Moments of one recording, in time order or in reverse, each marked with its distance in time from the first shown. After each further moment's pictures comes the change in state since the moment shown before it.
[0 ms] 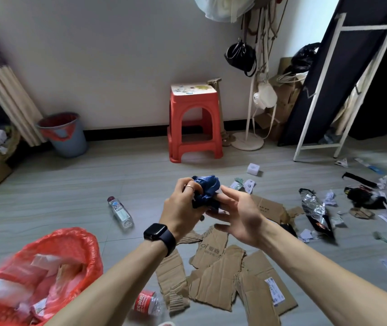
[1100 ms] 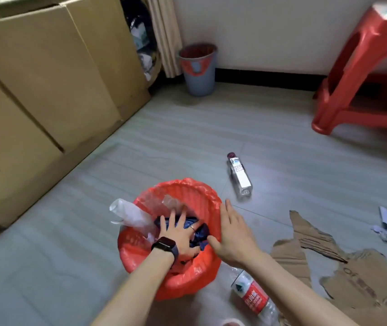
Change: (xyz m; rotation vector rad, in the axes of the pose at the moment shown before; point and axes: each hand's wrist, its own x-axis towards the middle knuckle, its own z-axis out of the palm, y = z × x) left_hand -0.184 -0.383 -0.082 0.719 -0.664 -0.732; right_hand 0.216 0.209 0.257 -1.456 -0.309 -0.269
